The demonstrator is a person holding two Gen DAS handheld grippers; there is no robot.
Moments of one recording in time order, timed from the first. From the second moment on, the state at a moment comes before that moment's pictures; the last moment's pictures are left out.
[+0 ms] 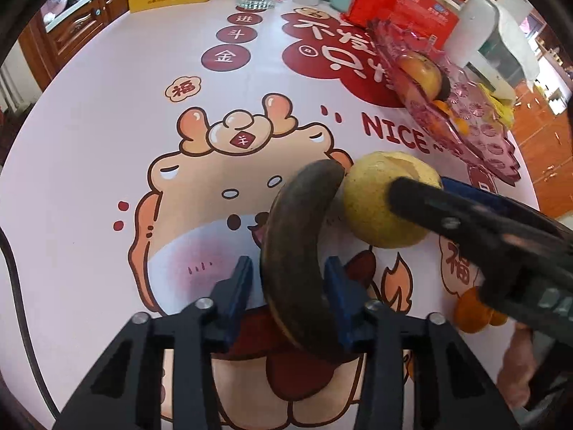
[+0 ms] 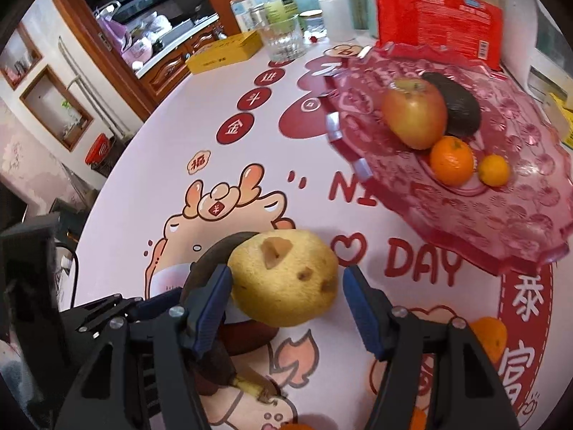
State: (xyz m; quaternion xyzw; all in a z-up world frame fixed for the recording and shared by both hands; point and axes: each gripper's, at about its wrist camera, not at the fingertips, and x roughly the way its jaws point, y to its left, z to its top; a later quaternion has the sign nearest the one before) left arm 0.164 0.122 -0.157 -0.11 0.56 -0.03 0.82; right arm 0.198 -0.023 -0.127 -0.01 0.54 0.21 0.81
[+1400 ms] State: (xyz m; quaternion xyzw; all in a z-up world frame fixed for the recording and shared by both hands) left arm 0.155 0.082 -0.067 -0.07 0.50 -0.06 0.86; right arm 0.160 -0.102 -0.058 0.03 0.50 0.14 0.86
